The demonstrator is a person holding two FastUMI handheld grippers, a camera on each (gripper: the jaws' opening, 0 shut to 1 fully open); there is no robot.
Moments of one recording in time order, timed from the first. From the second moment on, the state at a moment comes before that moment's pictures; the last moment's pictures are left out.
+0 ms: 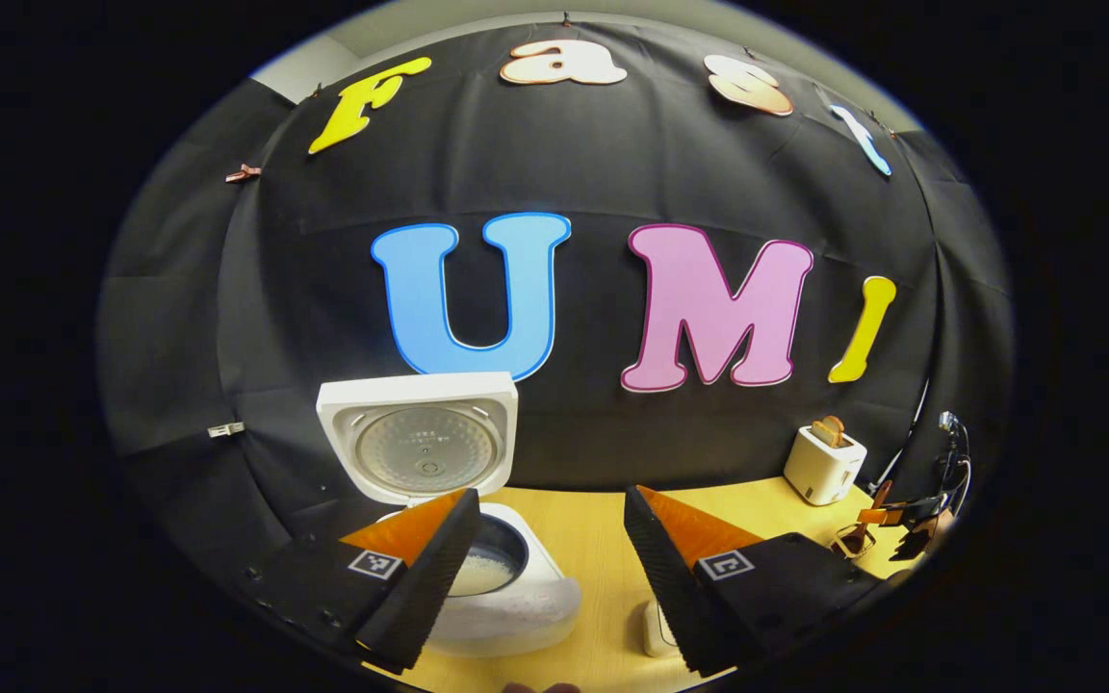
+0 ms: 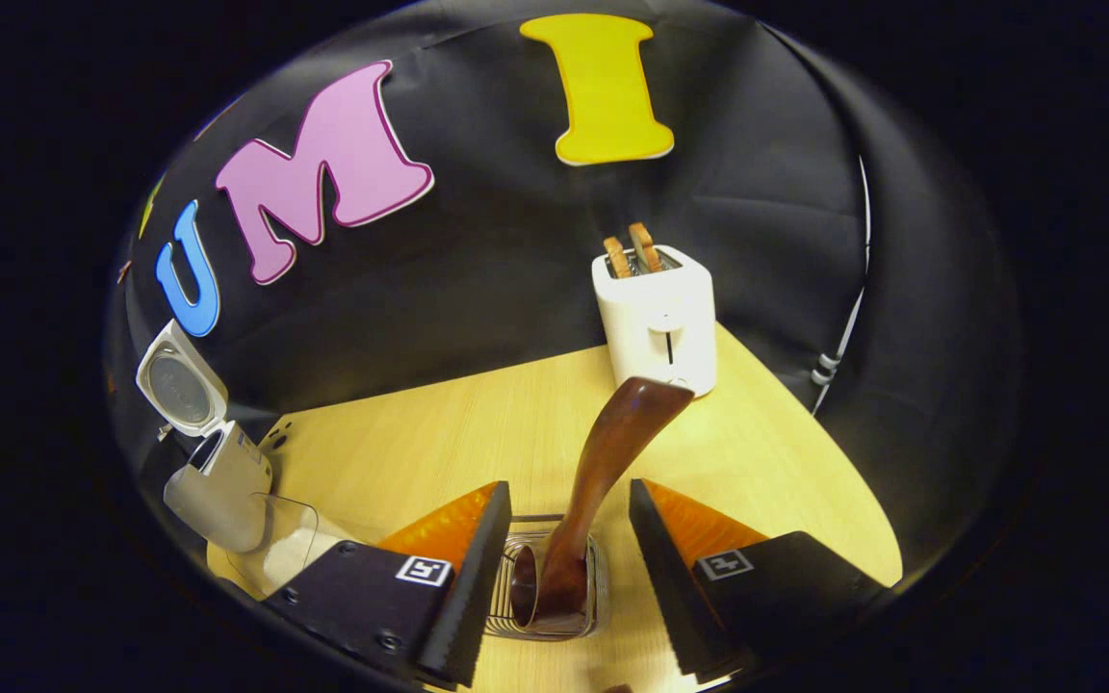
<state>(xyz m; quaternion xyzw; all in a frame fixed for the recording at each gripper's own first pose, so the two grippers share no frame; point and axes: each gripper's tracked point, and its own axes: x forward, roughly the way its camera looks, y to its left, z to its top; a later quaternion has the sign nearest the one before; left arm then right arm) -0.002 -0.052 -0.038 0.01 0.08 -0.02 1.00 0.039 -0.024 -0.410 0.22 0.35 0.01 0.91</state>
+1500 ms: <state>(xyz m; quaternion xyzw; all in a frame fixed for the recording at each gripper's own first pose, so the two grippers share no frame) 0.012 -0.001 -0.059 -0.02 0.10 -0.04 0.99 0.053 0.045 -0.234 0.22 0.19 0.04 0.96</state>
